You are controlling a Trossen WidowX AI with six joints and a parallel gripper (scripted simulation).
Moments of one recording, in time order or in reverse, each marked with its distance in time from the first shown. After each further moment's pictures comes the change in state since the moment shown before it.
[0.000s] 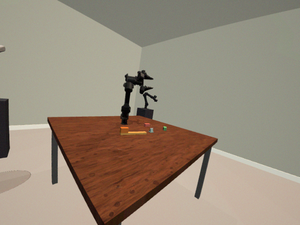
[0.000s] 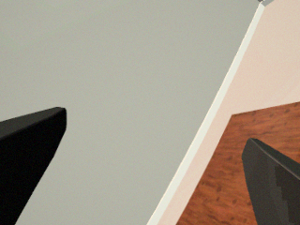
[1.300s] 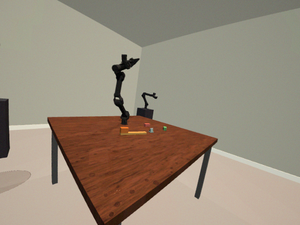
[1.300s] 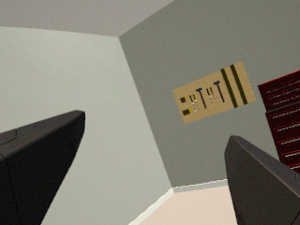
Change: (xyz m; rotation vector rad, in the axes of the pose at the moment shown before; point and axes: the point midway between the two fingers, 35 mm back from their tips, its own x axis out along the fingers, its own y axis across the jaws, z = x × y) arm -0.119 0.201 -0.012 -0.636 -0.642 -0.070
